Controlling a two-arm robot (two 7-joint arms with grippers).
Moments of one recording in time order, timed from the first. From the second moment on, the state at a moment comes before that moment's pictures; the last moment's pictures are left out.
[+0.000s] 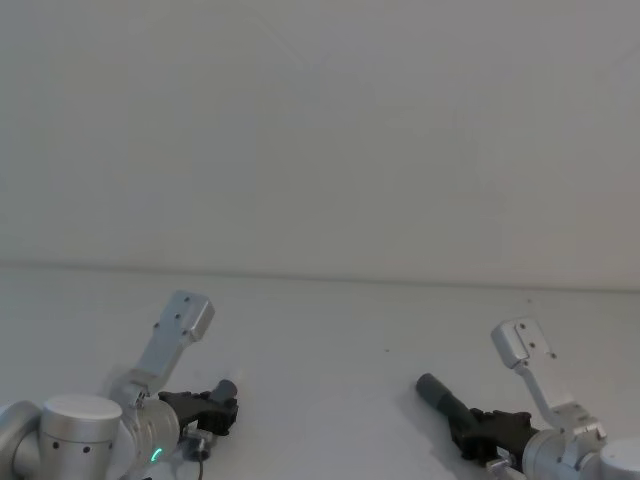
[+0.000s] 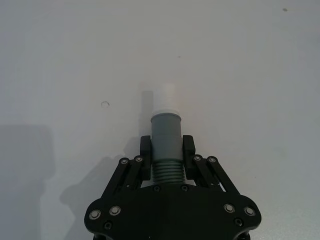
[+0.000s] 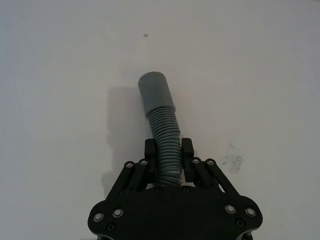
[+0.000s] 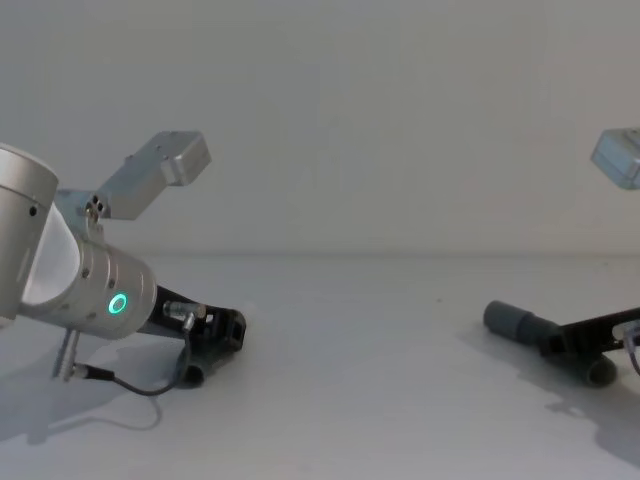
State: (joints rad) left arm -0.53 0.20 0.40 -1.30 -0.32 0.68 -0.11; right arm 0.40 0.28 -0.30 -1.39 0.20 0.64 0.21
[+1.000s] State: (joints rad) left arm -0.57 0.24 0.46 -1.30 -0.29 0.67 -0.21; right arm 0.37 0.34 -0.31 -1.43 0.20 0.56 0.31
